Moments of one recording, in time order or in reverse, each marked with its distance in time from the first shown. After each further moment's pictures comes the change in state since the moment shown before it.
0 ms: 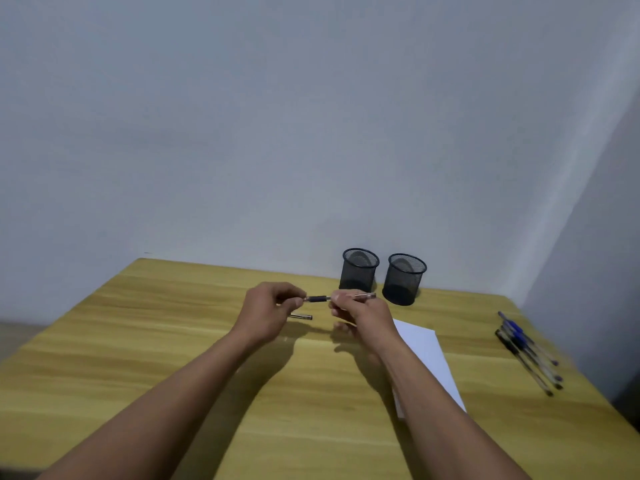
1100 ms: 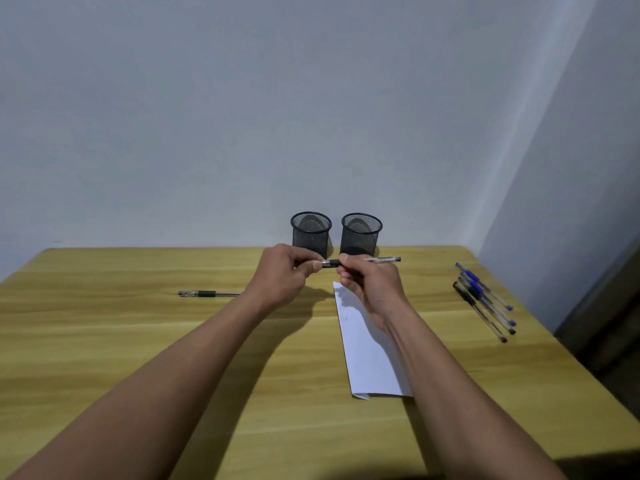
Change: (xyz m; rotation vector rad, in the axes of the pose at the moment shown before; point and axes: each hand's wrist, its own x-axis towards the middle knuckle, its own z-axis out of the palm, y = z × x) left_hand 0.046 0.042 0.101 0.004 -0.174 0.130; right_hand 0.027 -0.004 -0.088 0.219 0.219 -0.028
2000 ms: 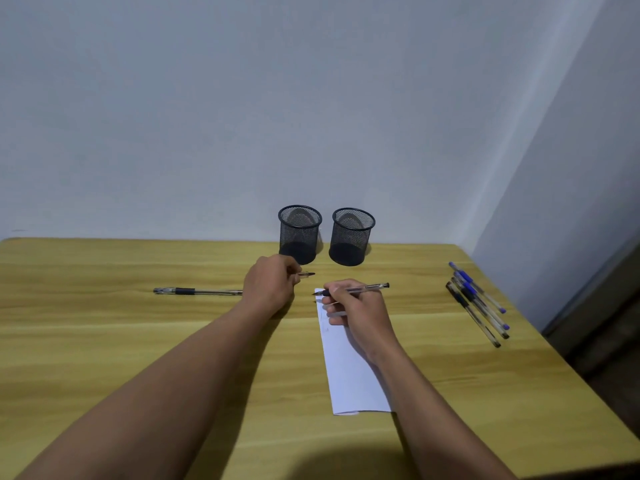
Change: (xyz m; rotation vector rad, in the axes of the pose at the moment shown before) left_hand 0.030 -0.063 0.048 0.430 0.054 -0.135; right_hand 0.002 0.051 -0.025 -0.224 -0.032 -0.029
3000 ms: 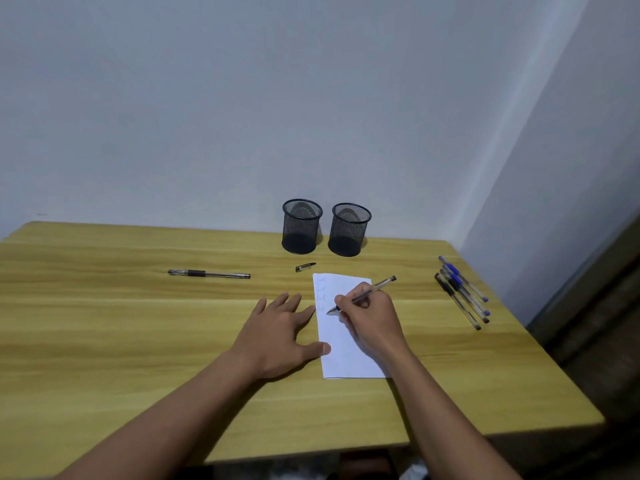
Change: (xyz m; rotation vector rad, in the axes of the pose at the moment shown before) left_hand -0.131 0.017 -0.033 0.264 -0.423 0.210; right_hand -0.040 0.010 -0.025 -0.290 0.049 -0.082
